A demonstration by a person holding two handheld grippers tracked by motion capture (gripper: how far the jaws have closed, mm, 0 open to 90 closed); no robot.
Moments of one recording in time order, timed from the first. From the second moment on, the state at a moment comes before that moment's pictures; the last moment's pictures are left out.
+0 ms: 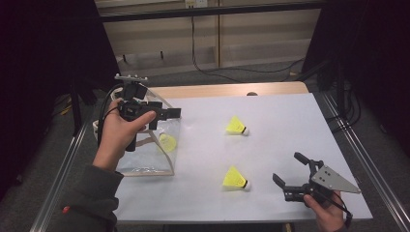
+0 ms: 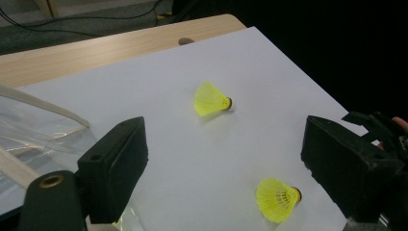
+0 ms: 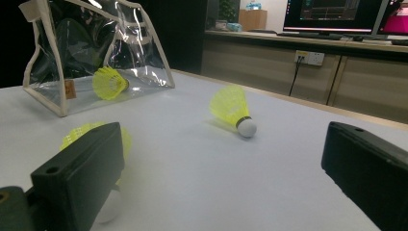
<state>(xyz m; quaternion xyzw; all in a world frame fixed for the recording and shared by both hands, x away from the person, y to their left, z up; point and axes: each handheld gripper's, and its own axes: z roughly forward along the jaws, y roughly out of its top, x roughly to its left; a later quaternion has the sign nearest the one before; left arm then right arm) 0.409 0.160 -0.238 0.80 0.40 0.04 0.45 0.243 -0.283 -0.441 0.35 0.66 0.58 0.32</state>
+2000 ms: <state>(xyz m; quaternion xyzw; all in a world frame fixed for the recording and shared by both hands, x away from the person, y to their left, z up) 0.375 0.115 -0.284 0.82 0.33 0.01 0.46 0.243 -0.283 -0.440 0.35 0.66 0.58 0.32</state>
